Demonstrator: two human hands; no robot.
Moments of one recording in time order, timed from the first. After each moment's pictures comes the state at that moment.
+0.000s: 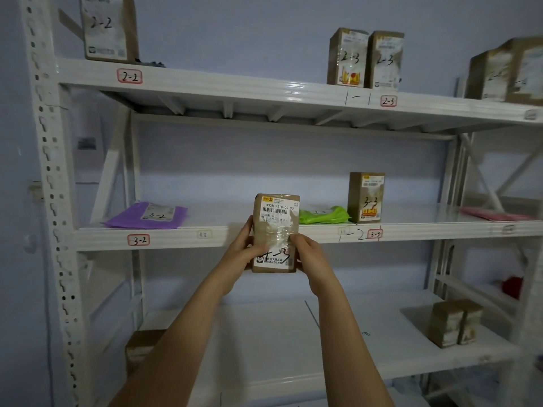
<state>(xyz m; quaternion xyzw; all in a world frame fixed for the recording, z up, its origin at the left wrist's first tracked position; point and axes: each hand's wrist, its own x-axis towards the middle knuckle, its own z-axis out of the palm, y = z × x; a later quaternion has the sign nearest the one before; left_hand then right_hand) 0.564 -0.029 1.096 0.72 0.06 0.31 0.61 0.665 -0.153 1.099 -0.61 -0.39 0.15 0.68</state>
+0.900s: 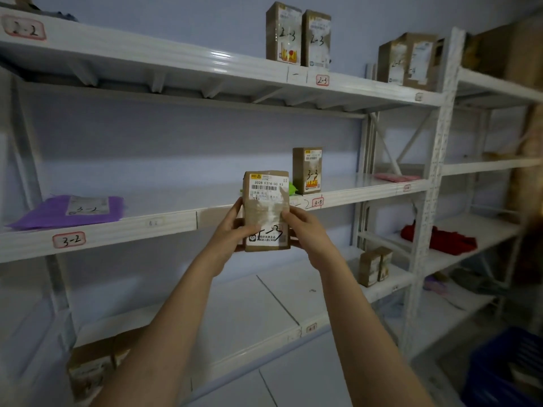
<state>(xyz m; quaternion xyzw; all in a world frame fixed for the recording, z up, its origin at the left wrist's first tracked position) 0.573 -0.052 1.096 0.73 0.00 0.23 0.64 0.644 -0.205 1.100 -0.64 -0.30 0.06 0.71</state>
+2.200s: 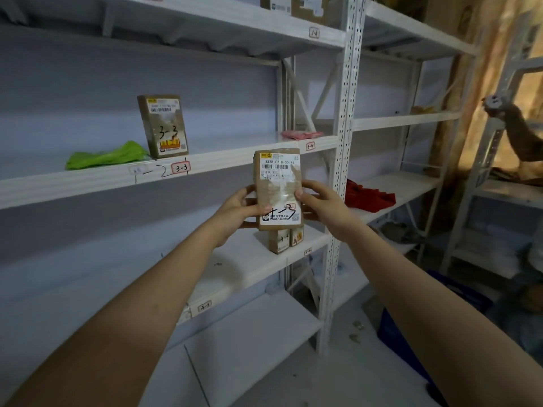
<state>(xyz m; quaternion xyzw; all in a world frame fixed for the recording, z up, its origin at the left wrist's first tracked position) 0.803 -0.332 1.053 0.78 -0.04 0.08 0.62 0.860 -0.529 1.048 -0.69 -0.27 0.05 0.67</state>
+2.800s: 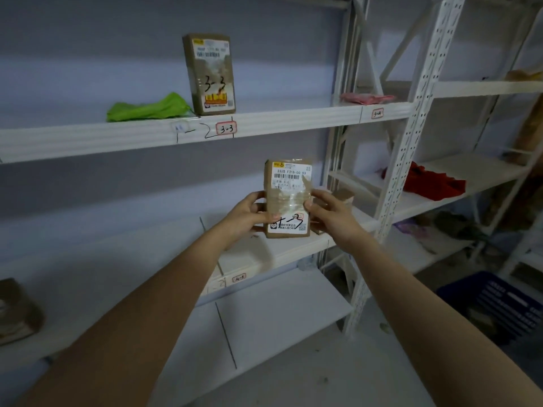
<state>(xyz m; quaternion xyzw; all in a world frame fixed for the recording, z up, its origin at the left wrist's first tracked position) 0.828 -0.247 0.974 0.76 0.06 0.06 0.64 0.902 -0.440 0.971 -0.67 -0.25 0.15 0.68</state>
